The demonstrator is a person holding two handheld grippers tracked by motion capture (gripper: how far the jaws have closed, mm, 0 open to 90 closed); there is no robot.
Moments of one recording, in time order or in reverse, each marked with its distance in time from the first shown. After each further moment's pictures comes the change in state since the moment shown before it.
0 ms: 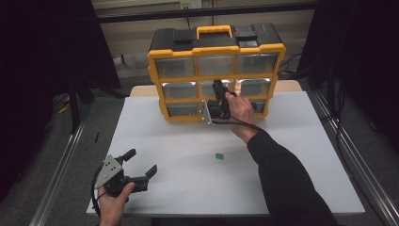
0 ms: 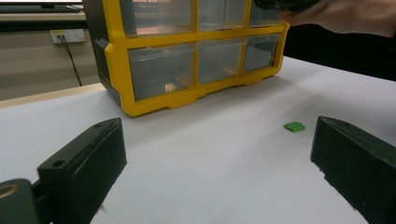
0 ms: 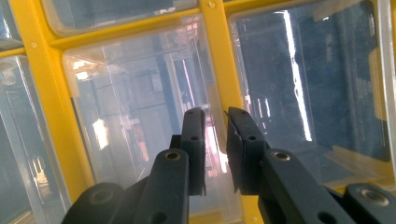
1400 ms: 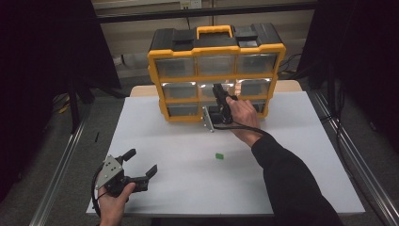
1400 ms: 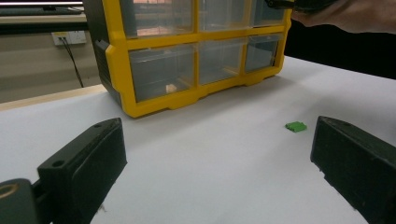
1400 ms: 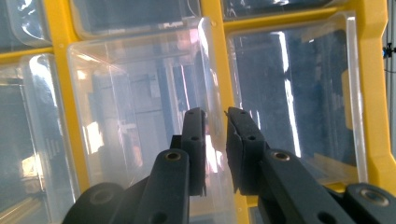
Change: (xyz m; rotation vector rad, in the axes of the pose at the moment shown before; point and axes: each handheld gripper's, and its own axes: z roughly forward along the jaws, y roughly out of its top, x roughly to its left) left arm 0.000 0.000 0.000 0.001 0.007 0.012; right arm -0.001 -0.001 -0.019 -0.049 0.003 -0.062
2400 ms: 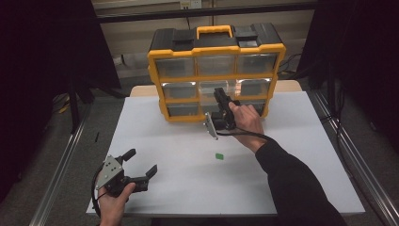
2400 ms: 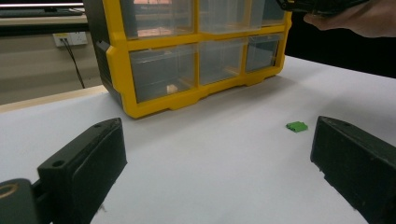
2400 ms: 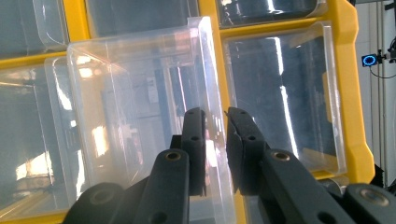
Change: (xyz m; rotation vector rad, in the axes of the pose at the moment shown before) left arm -0.001 0.000 0.000 -0.005 0.001 0.001; right arm 0.002 -0.004 -0.018 -0.037 -0.015 -0.007
